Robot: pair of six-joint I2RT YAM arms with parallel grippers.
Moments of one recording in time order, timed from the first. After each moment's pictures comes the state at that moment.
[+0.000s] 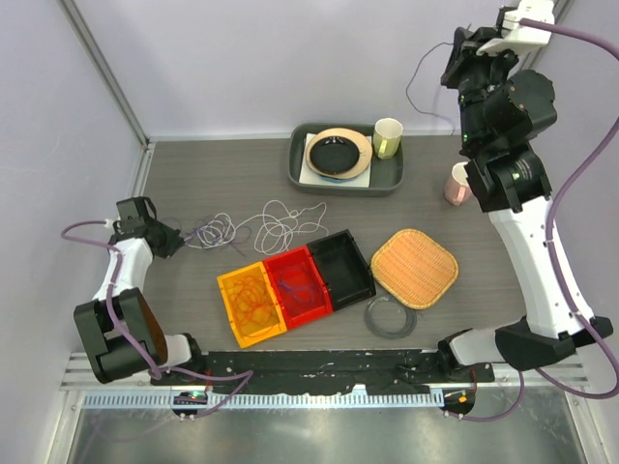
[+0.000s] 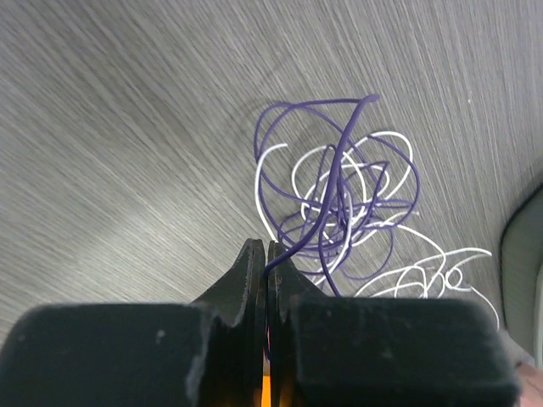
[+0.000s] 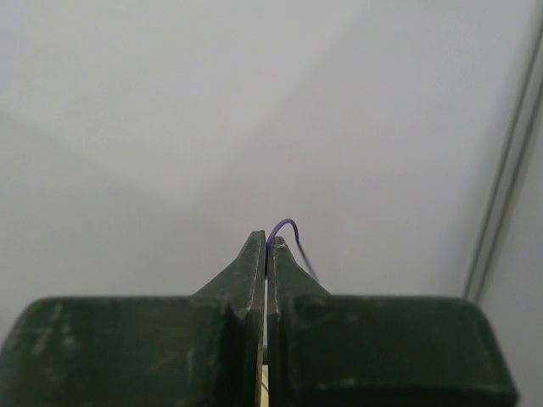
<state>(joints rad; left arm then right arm) 0.33 1.32 0.82 -0.45 0.07 -0.76 0.40 1.39 1.91 -0.10 0.46 -0.10</state>
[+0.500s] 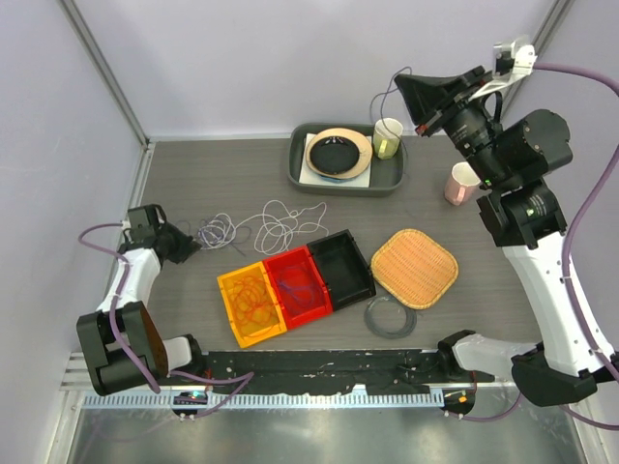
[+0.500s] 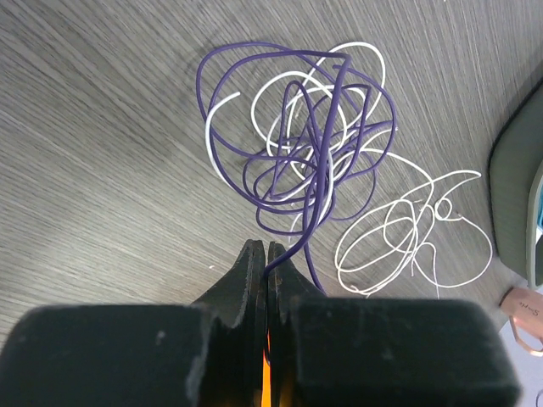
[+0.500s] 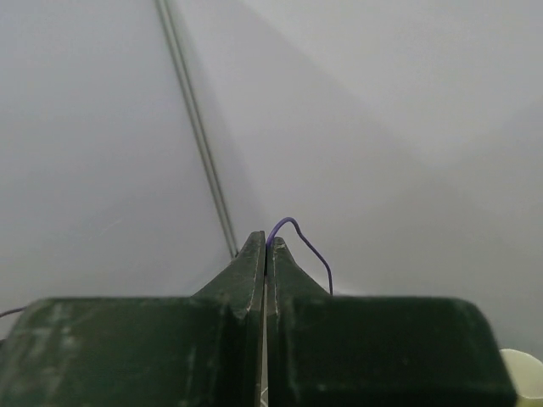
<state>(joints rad) 0.27 1.25 0.72 -0.39 0.22 -0.76 0.40 1.17 1.69 -0.09 -0.16 0.25</state>
